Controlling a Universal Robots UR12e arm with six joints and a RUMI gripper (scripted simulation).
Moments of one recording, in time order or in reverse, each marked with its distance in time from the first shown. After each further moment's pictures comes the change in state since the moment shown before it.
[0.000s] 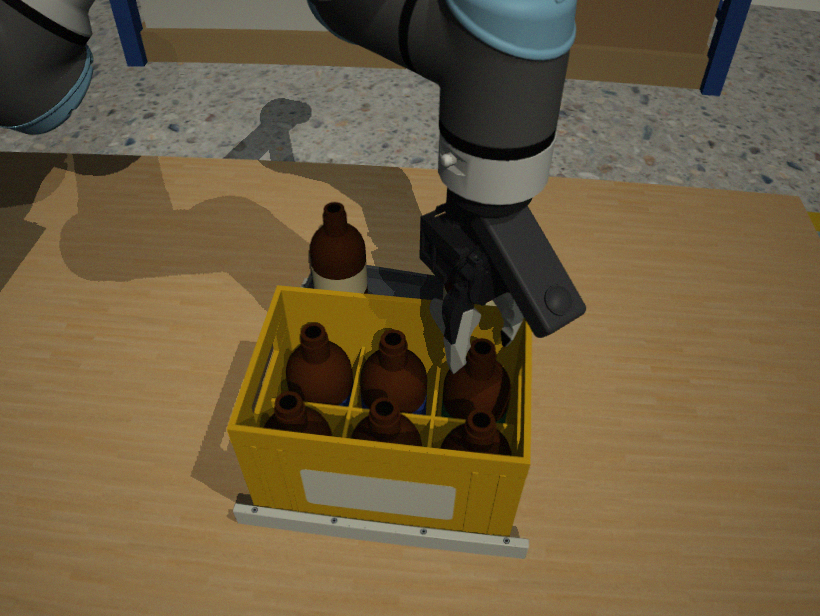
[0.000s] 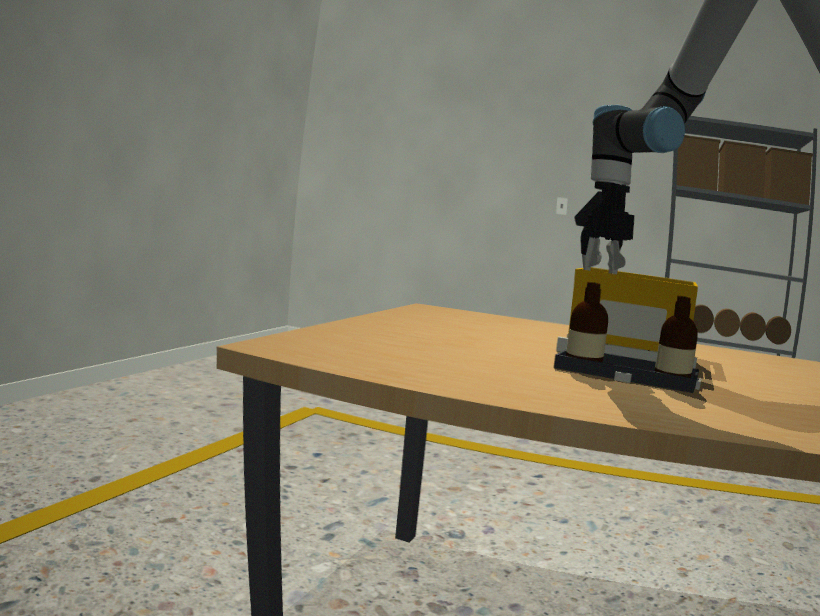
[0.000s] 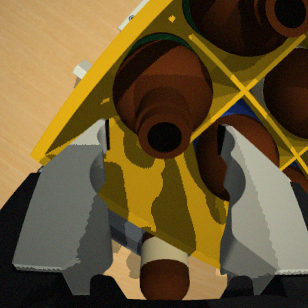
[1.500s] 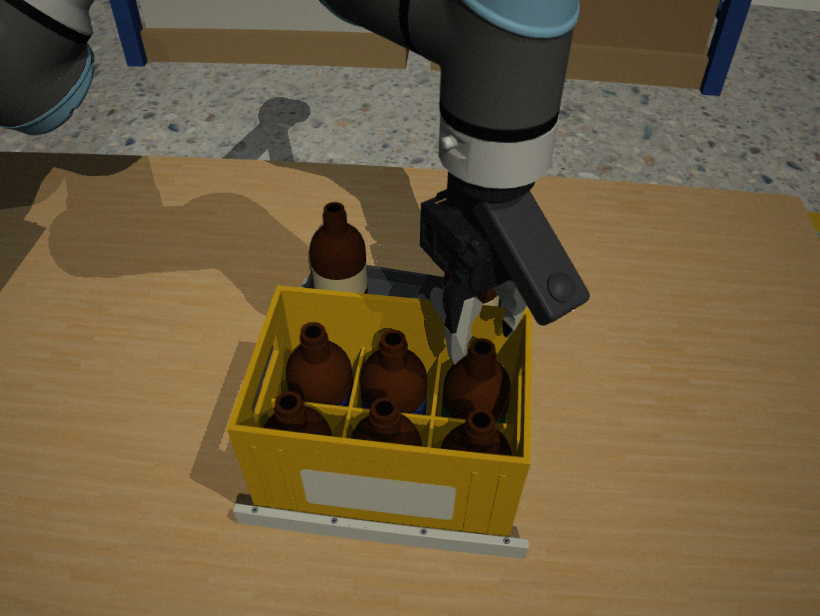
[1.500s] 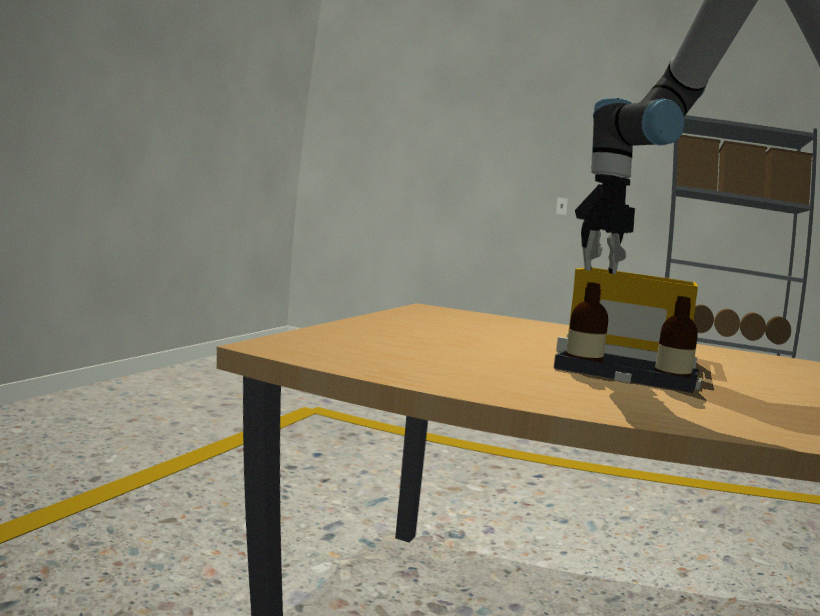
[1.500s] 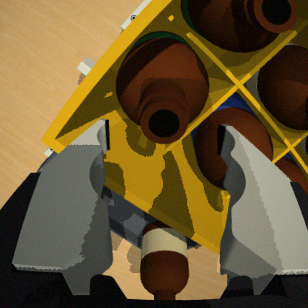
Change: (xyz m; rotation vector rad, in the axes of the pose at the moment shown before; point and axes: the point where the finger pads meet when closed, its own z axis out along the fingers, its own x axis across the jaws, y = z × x) arm 0.000 0.000 -0.015 0.000 0.000 0.000
